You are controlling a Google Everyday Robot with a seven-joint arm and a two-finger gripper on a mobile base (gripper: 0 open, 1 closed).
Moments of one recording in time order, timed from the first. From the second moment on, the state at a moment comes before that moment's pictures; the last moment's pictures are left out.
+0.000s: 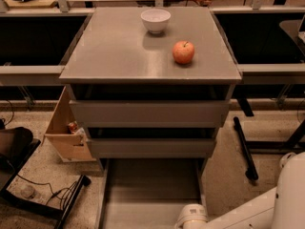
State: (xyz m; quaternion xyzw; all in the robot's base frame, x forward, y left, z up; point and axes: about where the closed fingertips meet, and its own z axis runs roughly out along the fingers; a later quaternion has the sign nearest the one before) arm 0.328 -0.087 0.272 -0.52 0.85 0.07 0.06
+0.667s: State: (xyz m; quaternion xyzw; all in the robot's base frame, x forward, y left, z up) arm 0.332 -0.058 0.234 -0.53 0.84 0.09 0.08
